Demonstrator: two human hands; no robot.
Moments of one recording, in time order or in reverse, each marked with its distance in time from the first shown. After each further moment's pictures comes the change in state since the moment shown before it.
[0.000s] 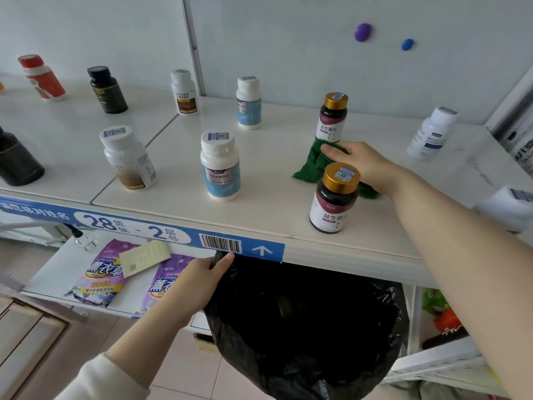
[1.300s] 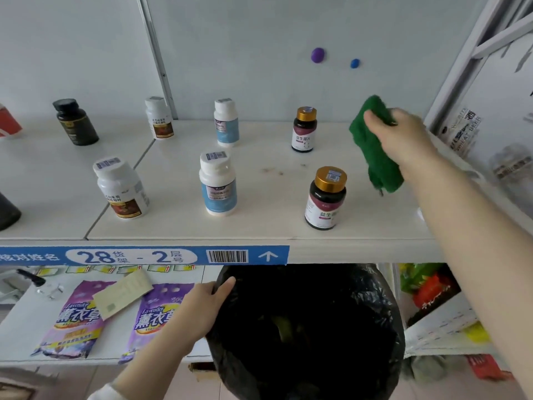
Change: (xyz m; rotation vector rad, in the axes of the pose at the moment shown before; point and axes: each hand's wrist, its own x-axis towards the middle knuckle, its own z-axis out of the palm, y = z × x) left_hand 0.009 -0.021 -0.018 0.146 -0.130 0.068; right_hand -0.069 -0.059 -0.023 0.026 0.748 0.189
